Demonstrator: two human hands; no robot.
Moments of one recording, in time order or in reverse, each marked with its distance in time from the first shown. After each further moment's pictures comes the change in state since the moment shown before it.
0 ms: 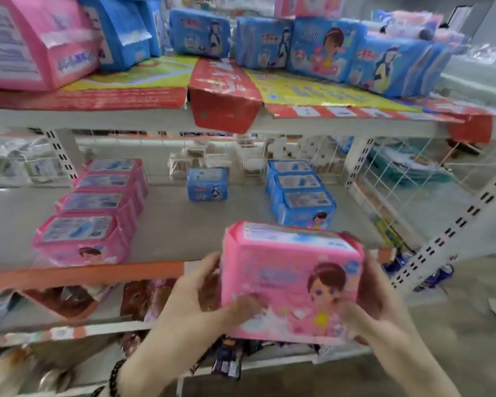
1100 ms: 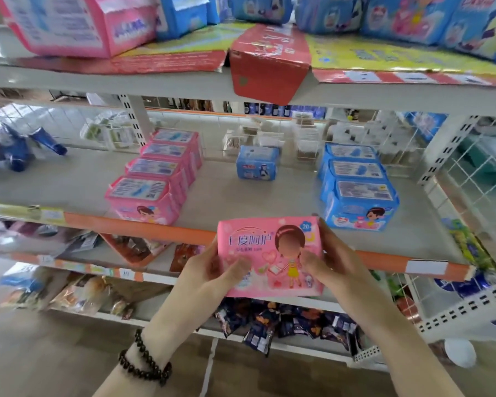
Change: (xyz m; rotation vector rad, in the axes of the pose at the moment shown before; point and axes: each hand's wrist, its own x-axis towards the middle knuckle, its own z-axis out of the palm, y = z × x) left_hand -0.004 -0.031 0.001 0.228 0.315 -0.158; right_hand 0.071 0.062 0.009 -0.152 -0.315 0.198
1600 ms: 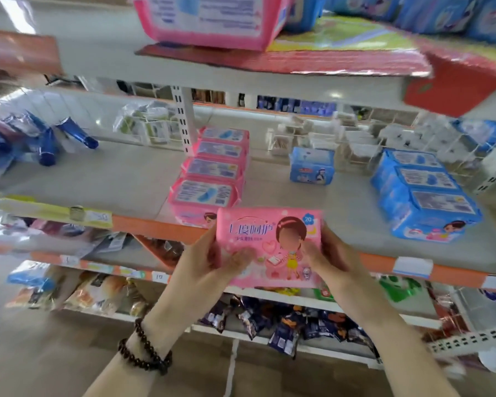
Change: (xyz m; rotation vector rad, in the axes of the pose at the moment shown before) left_hand 0.015 -0.044 -0.174 -0.058 0.032 0.099; right_hand 0.076 -0.033 0.160 -0.095 0.059 -0.046
